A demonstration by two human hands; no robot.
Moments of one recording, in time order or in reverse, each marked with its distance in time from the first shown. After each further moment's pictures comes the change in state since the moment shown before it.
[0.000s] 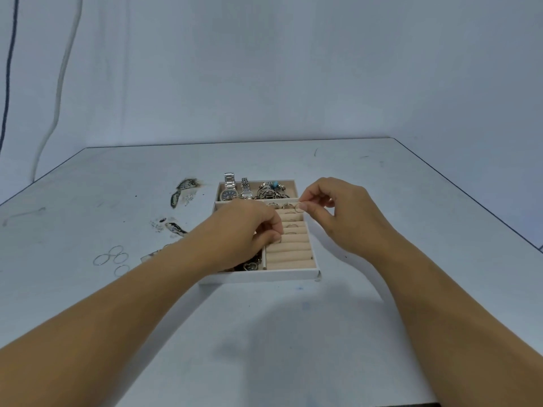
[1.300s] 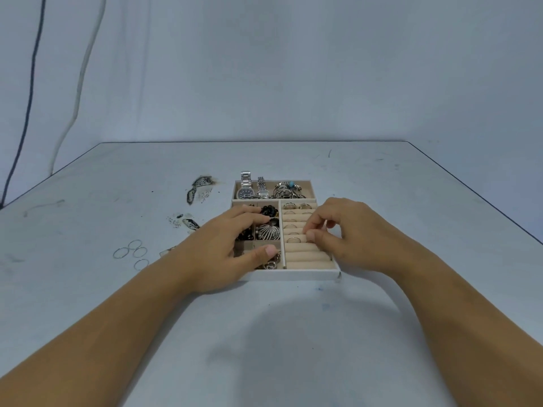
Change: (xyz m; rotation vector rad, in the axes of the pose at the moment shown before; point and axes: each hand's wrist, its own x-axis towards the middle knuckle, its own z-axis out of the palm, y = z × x) left_hand -0.049 -0.040 -0.001 -0.124 0.029 -0.075; right_hand -0.010 -0.016 0.004 -0.117 -0.297 0.012
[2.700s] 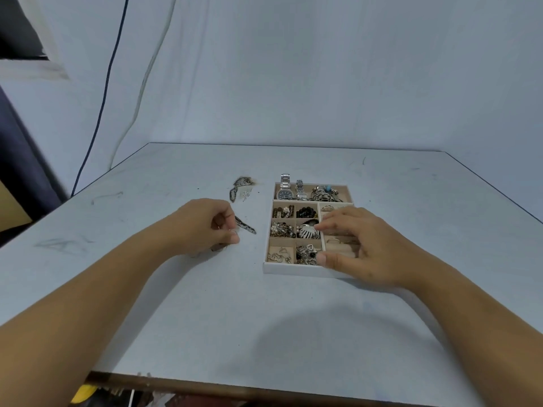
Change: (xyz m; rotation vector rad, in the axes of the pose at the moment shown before) left_hand -0.027 -0.057 -0.065 0.048 -0.038 -0.393; right_hand 0.000 -0.020 0.022 0.007 -0.063 -0.135
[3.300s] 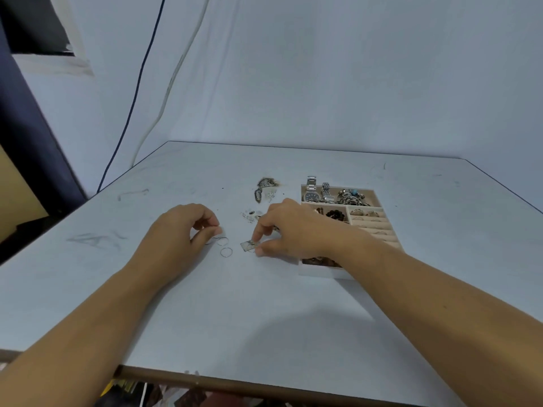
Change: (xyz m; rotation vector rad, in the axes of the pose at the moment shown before) left_hand -0.050 -0.062 -0.005 0.021 0.466 0.129; right_hand 0.102 -0.096 0.058 -0.142 -0.336 -0.062
